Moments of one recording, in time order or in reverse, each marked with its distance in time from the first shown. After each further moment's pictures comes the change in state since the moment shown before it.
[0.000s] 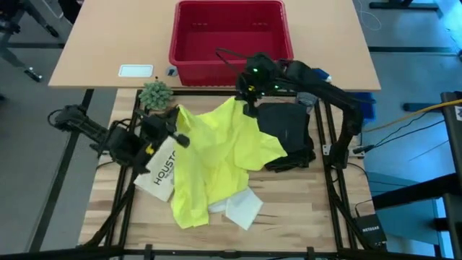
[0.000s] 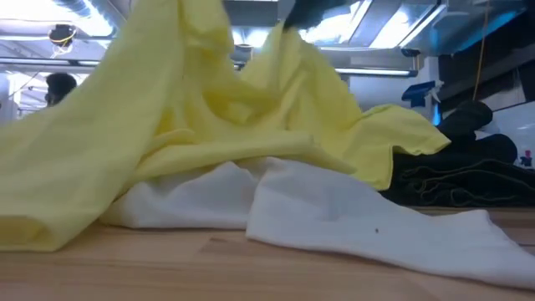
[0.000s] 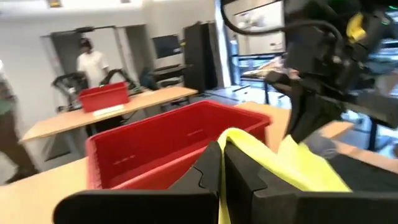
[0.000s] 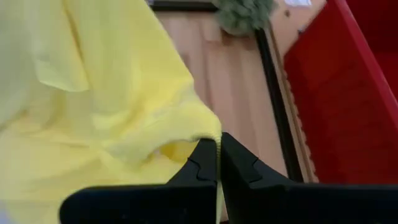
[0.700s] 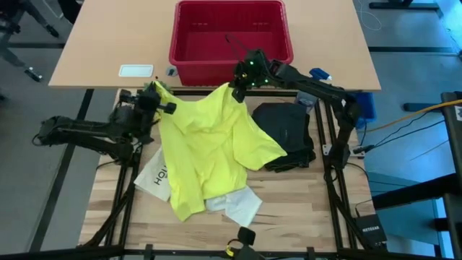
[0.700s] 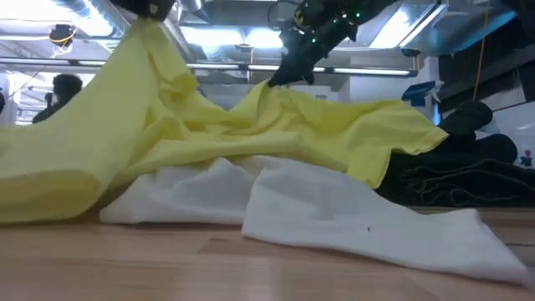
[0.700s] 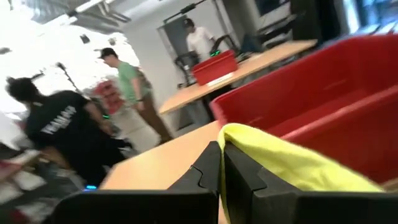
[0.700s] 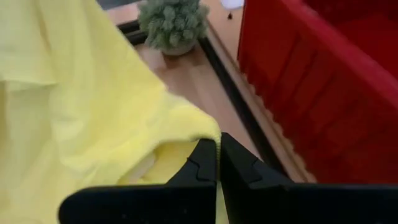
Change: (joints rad) left arm 0.474 -0.281 -0.323 -0.165 0.001 0.120; right arm -0.195 0.046 -0.371 0.574 -0.101 0.184
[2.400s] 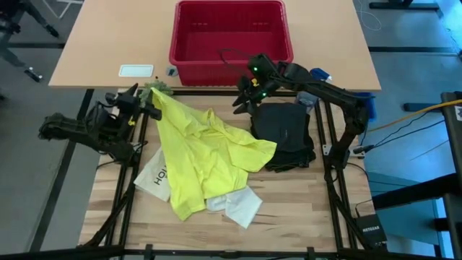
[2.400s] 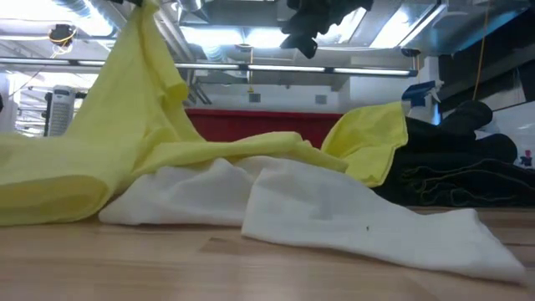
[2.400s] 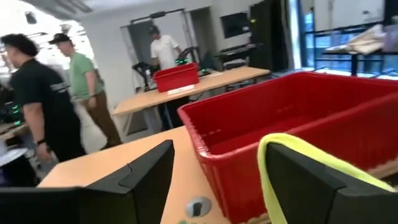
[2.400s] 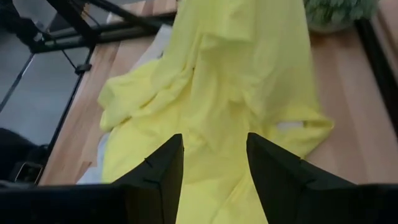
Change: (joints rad) left arm -0.211 -0.240 -0.025 -0.112 0.000 -0.133; right arm 0.087 -0.096 0.095 -0.376 -0.365 -0.135
